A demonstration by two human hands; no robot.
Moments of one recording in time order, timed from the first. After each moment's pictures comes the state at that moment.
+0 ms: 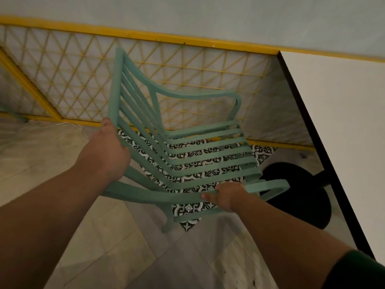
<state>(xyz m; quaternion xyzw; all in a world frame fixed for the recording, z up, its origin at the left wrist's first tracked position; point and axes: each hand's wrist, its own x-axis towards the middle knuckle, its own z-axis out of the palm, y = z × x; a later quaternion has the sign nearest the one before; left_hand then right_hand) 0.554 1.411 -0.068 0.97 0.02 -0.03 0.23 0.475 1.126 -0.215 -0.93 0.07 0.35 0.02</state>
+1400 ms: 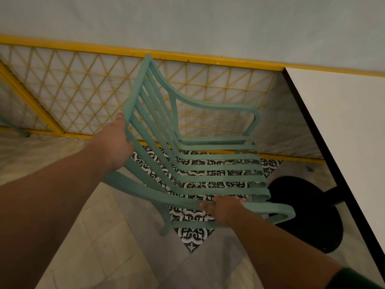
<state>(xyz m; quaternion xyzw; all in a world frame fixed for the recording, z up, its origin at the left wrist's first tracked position) 0.664 1.417 -0.069 0.98 -0.05 -0.05 0.18 0.519 1.147 -0.214 -0.93 0.13 0.33 0.10</state>
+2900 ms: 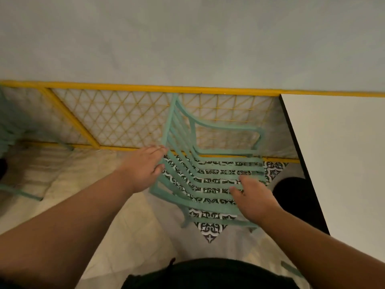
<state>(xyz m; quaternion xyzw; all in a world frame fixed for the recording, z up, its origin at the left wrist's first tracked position) 0.632 1.462 0.092 0.94 -0.32 -0.08 0.06 0.476 1.164 0.063 -0.94 0.20 0.15 0.24</state>
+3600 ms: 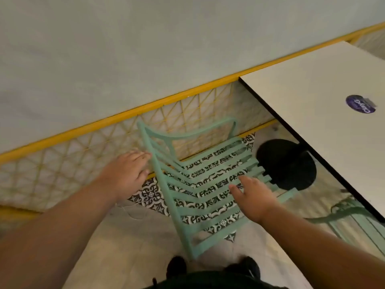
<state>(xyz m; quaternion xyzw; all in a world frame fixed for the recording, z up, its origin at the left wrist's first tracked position) 0.891 1.468 0.069 0.85 -0.51 -0.11 -0.02 0.597 1.256 0.043 -0.85 0.43 0.12 0.28</state>
